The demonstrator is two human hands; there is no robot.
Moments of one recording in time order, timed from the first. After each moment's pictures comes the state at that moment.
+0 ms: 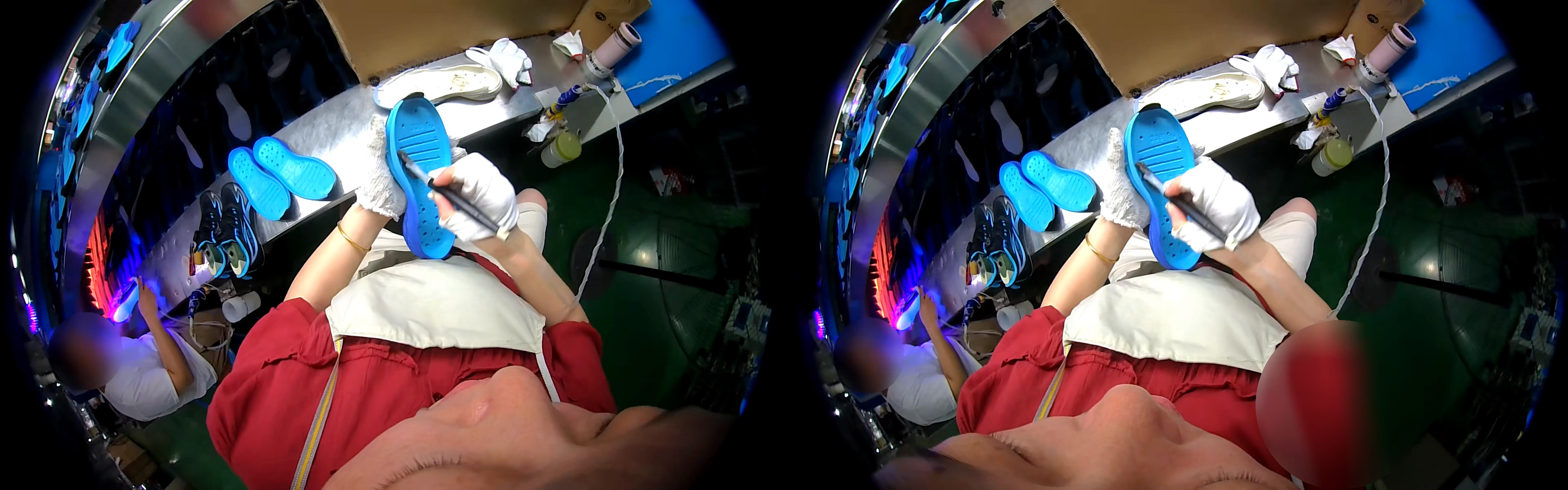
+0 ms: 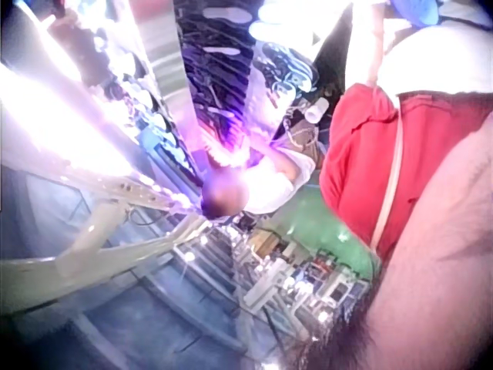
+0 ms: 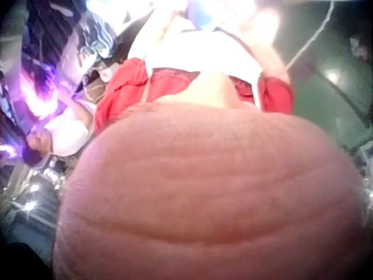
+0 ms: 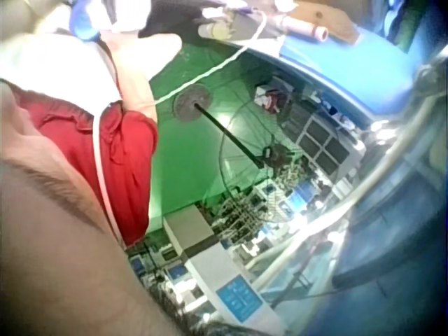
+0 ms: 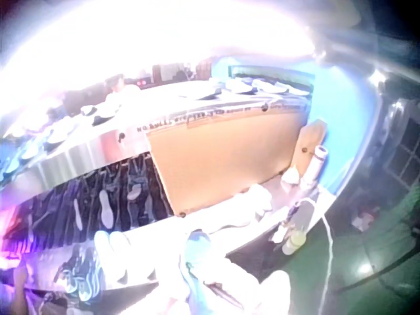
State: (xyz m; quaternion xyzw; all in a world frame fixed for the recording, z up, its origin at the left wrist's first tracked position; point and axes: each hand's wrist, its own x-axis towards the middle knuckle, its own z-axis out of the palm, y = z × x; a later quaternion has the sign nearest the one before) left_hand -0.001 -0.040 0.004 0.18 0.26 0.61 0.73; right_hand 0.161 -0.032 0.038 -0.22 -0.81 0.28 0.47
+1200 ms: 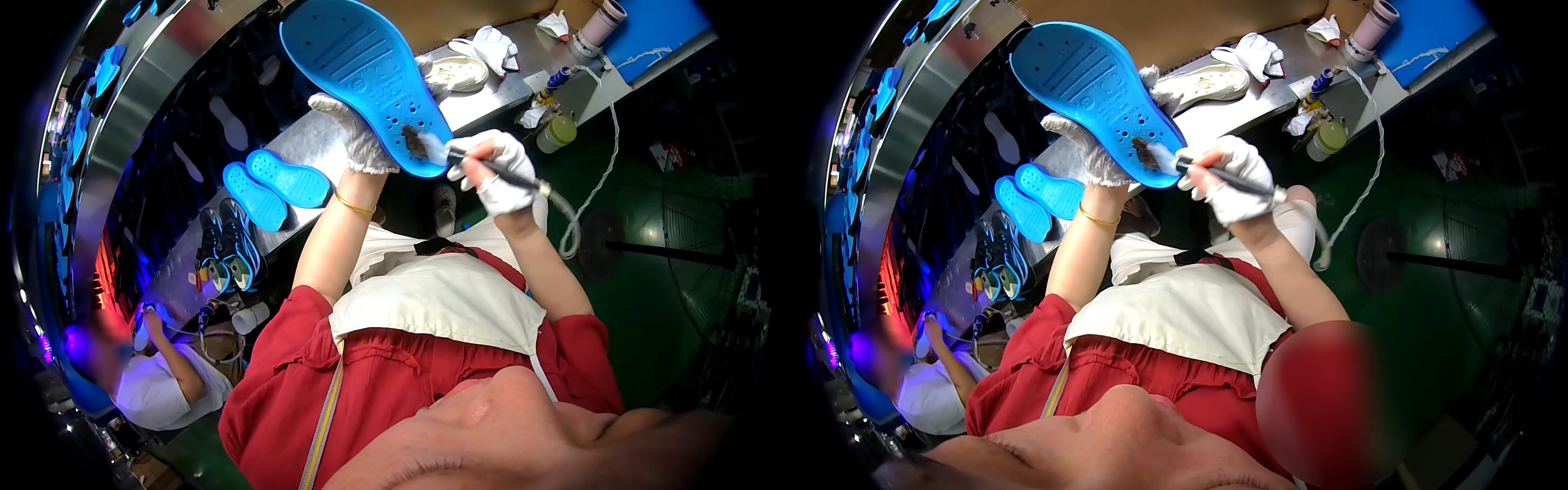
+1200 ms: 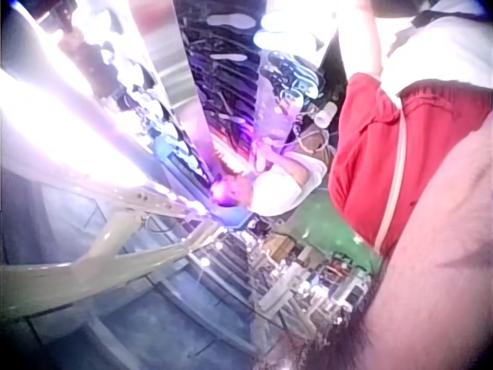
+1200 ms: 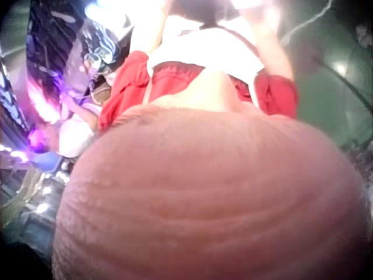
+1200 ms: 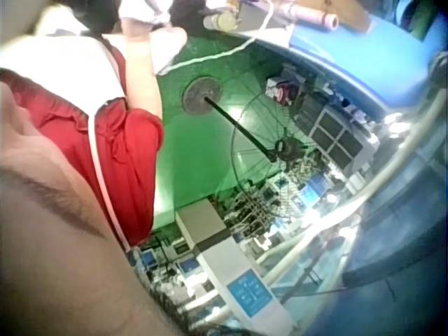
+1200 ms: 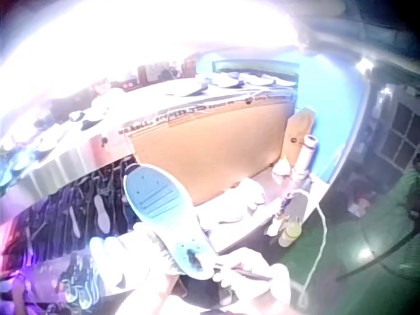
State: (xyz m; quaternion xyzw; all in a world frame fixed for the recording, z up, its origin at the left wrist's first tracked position) left_hand 0.003 0.038 0.015 0.25 -0.03 0.65 0.71; right_hand 0.196 -0.006 0.037 -0.26 -0.57 0.59 0.50
